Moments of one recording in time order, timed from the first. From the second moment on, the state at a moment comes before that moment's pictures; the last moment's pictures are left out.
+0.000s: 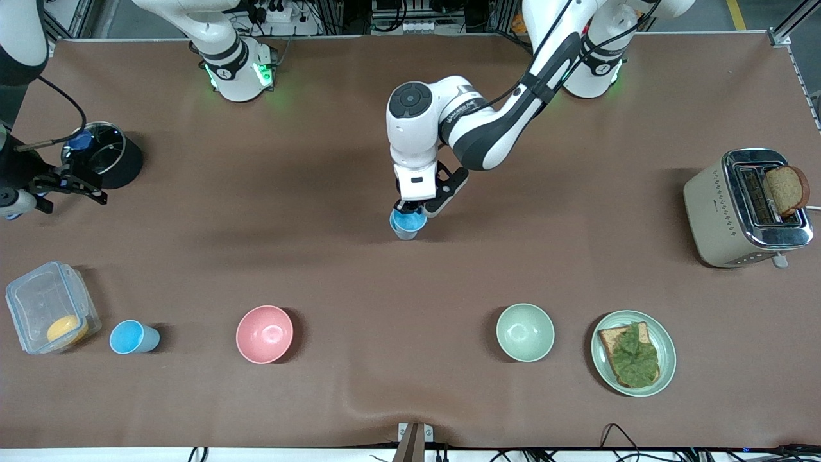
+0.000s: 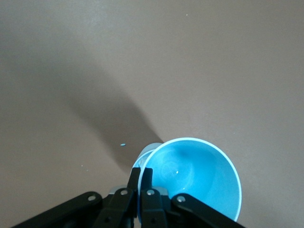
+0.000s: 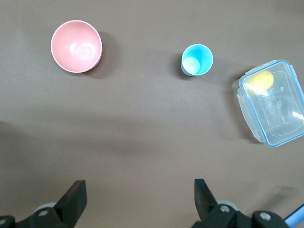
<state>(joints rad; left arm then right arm) -0.61 0.57 -0.31 -1.61 0.32 2.19 -1.92 0.01 0.00 -0.11 -1.73 0.02 1.80 -0.26</state>
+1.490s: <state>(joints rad) -0.64 0.58 -0.30 -1.54 0.34 2.13 -1.93 0.01 0.01 -0.11 -1.71 0.06 1.70 -0.20</state>
